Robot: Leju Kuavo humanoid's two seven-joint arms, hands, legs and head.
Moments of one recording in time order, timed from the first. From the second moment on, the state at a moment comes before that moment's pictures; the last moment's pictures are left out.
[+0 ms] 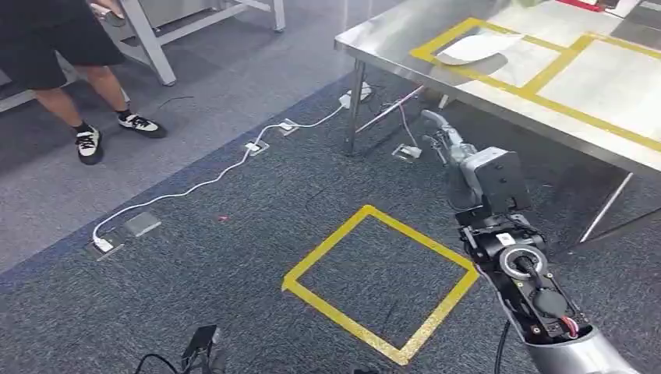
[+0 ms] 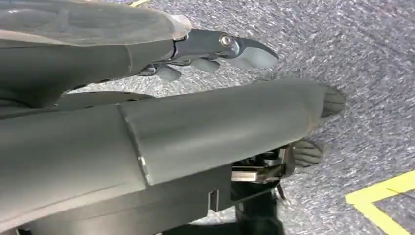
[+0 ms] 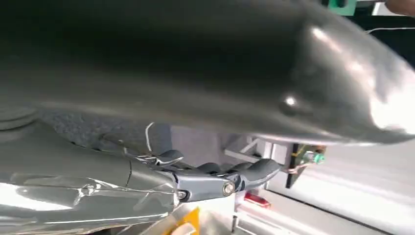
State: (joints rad) left arm -0.19 0.01 -1.02 -0.21 1.03 0.27 -0.05; right arm -0.43 -0.06 0.56 -1.34 -0.13 -0.15 -0.44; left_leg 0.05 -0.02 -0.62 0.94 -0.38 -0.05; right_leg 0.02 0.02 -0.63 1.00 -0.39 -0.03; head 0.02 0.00
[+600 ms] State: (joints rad) left arm -0.20 0.01 -1.02 -0.21 1.02 0.26 -0.06; right arm -0.43 -0.06 0.56 -1.34 -0.13 -0.15 -0.45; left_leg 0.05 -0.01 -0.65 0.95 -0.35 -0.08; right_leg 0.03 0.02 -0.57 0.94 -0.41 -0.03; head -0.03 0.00
